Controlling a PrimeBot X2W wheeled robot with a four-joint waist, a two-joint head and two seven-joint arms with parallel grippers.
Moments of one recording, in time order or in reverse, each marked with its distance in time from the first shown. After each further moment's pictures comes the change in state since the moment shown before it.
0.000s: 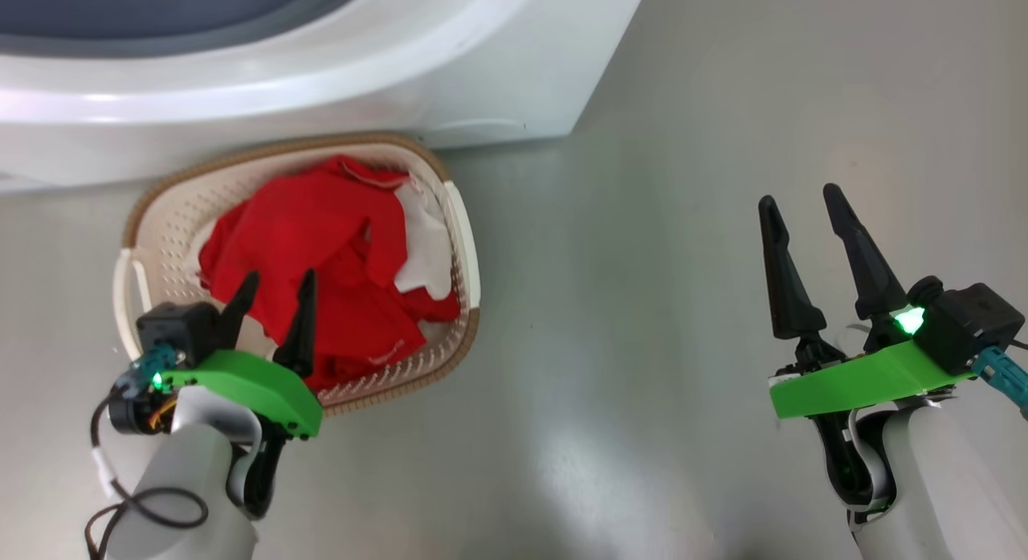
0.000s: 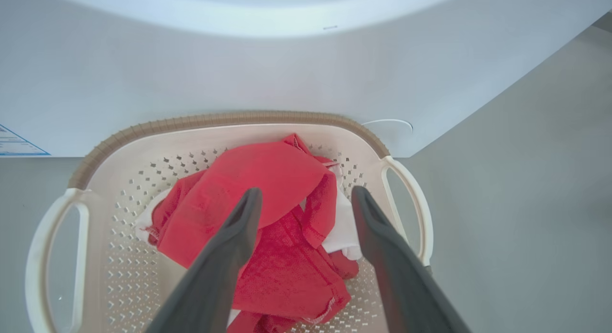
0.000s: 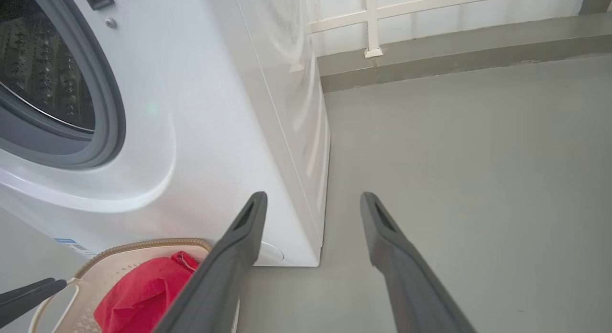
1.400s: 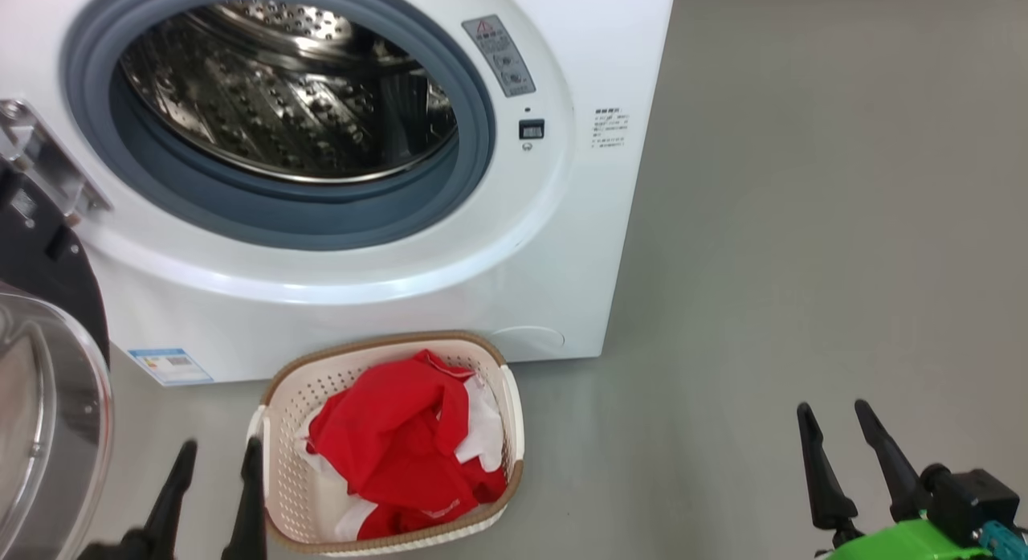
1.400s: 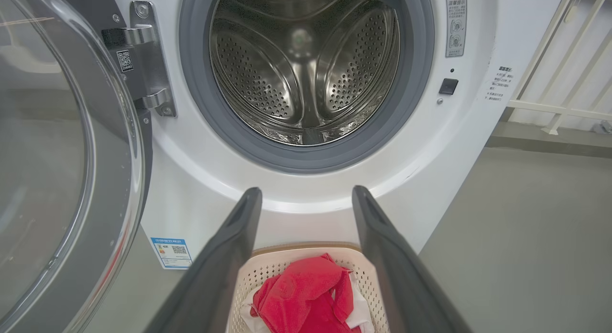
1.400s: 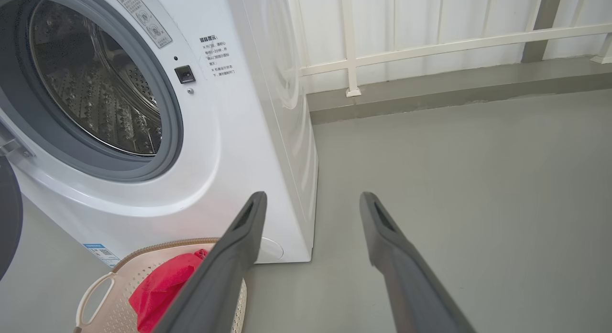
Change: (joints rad) left arm 0.646 -0.044 0.279 -0.661 0.192 0.000 0.000; right arm 0.361 0.010 -0.092 0.046 -0.028 0.000 0.000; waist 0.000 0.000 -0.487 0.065
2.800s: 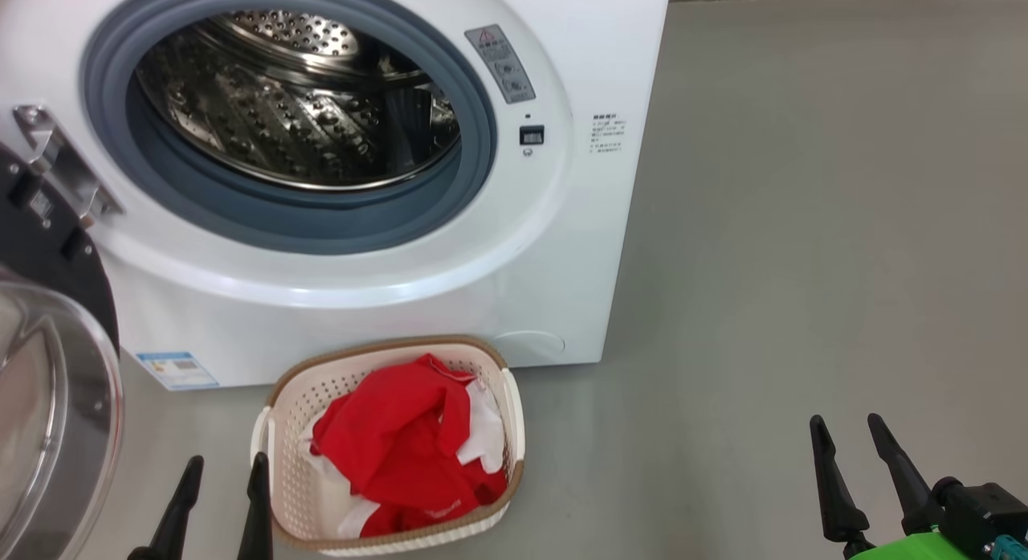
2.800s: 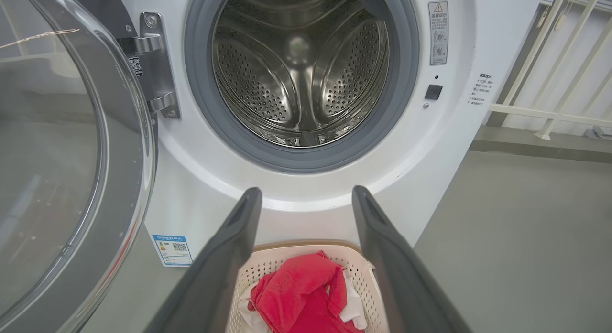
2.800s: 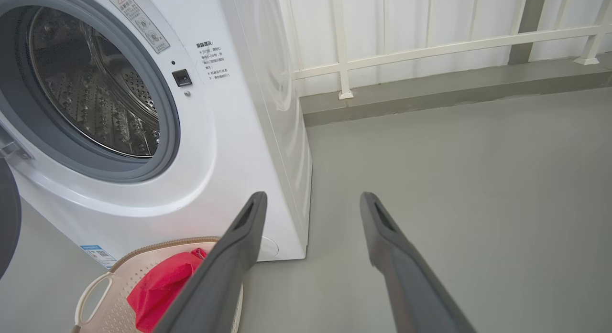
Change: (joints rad) left arm 0.059 -0.014 0.001 -0.050 0.006 0.000 0.000; right arm 0.033 0.004 -0.026 -0.007 0.000 0.000 0.000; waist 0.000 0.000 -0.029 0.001
